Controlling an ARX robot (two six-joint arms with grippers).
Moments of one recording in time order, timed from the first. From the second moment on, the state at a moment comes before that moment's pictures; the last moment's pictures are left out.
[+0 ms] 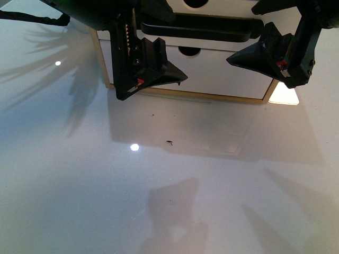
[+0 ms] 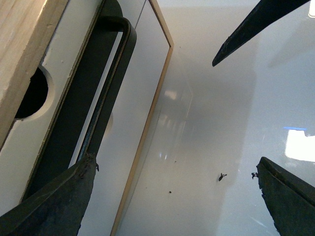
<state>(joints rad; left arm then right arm) -0.39 1.82 1.14 -0.11 0.52 0.96 0.28 1.69 1.06 -0.09 -0.36 -0.89</state>
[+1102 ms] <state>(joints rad) -0.40 2.00 1.30 -0.13 0.43 1.05 0.27 1.78 1.10 -0.04 -0.42 -0.88</state>
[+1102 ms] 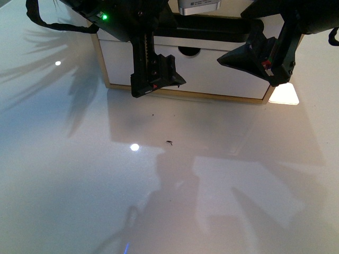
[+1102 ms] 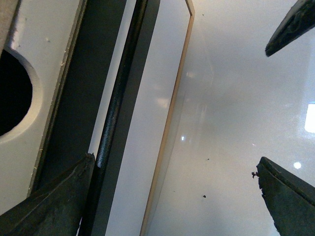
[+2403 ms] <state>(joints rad) -0.41 1.89 1.17 -0.22 0.48 1.12 0.33 1.77 1.08 -0.26 -0.49 -0.94</state>
